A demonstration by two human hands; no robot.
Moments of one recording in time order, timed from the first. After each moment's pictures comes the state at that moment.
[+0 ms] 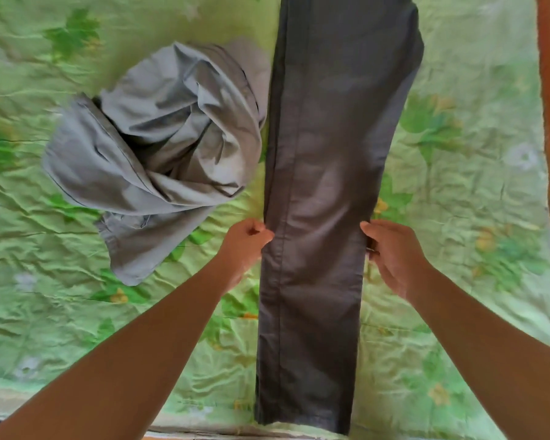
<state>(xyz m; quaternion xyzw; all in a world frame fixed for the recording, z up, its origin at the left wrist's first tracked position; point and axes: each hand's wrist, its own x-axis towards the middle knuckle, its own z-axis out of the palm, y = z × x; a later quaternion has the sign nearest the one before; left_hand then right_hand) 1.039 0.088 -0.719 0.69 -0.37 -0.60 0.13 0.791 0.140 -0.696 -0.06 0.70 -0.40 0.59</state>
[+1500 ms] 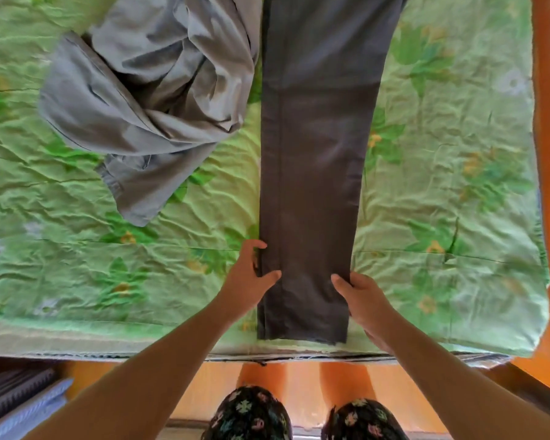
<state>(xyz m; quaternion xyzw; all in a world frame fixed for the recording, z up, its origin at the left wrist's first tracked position) 1.082 0.258 -0.708 0.62 -0.47 -0.61 0.10 0.862 0.332 -0.697 -0.18 0.76 -0.16 0.60</state>
